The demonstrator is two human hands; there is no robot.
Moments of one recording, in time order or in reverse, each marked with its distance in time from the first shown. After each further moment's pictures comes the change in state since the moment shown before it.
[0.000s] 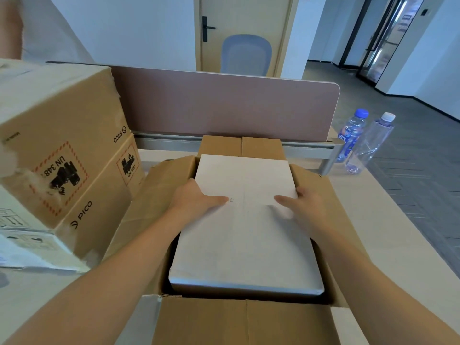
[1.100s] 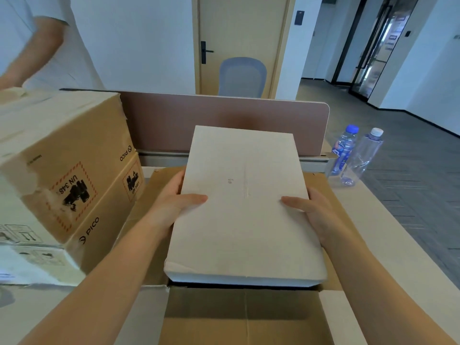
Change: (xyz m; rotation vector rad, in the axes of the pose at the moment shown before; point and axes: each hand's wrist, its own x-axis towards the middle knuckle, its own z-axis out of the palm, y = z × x) left_hand -0.044 0.014 -0.056 -0.729 -0.175 0.169; right_hand -0.023 -0.023 -0.026 0.474 -0.234 -0.057
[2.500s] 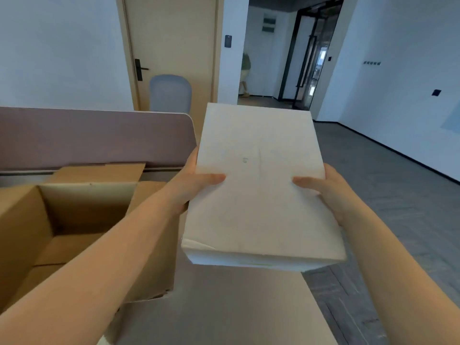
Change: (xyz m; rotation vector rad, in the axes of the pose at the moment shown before) left_hand 0.036 0.036 0.365 0.025 -0.353 0.168; right_hand -0.044 -0.082 -0.350 -0.197 0.145 -0.247
